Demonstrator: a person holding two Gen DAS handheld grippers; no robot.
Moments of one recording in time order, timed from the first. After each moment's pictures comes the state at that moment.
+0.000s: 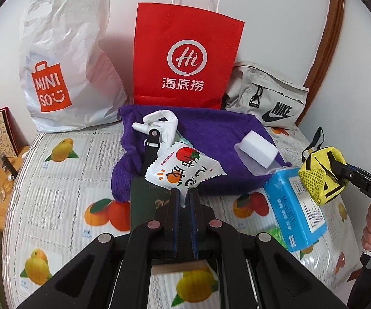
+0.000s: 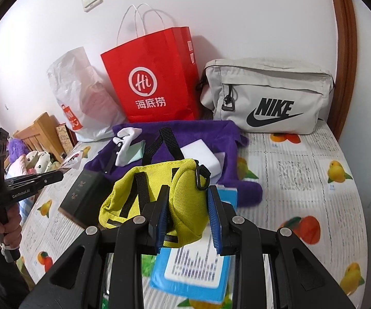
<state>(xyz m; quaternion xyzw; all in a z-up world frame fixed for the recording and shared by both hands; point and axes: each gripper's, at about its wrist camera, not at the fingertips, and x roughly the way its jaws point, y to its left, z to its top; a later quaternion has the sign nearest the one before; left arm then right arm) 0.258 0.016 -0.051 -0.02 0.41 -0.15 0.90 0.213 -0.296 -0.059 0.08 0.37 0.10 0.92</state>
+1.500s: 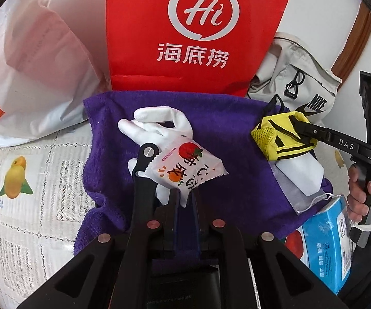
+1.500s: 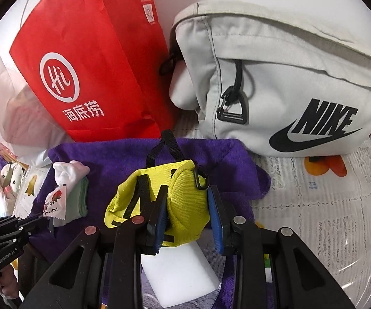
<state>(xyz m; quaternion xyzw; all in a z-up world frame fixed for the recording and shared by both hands) 0.390 -0.017 -0.119 -0.01 0.49 -0.16 0.86 0.422 -0.290 -0.133 0.09 0.45 0.05 0.89</state>
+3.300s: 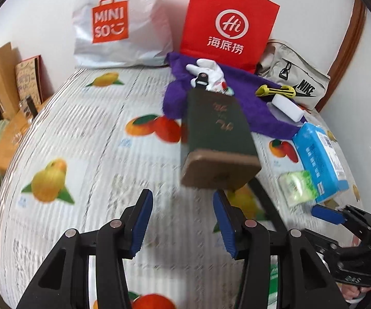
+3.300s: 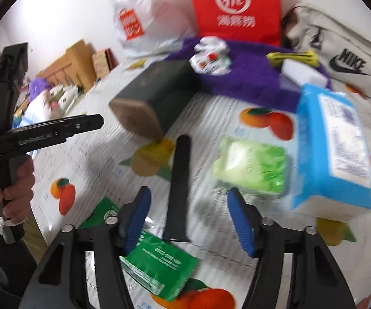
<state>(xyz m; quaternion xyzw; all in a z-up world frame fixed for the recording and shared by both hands) 0.172 0.080 -0.119 -0.06 0.45 -0.09 0.89 0.138 -0.137 -0.153 0.00 0.48 0.20 0.86</state>
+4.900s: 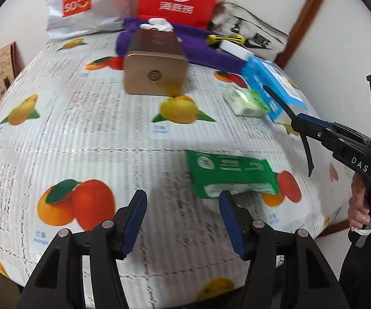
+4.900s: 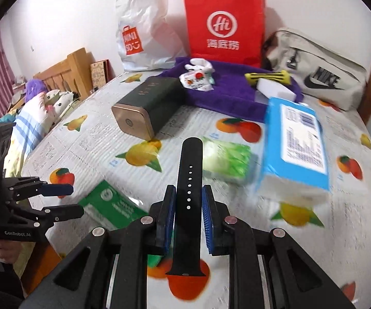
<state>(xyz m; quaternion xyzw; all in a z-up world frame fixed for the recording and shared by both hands) 0.070 0.038 -0.143 -0.03 0.49 -0.18 0.85 0.075 -0.183 -0.124 -0.02 0.41 0.16 0.90</state>
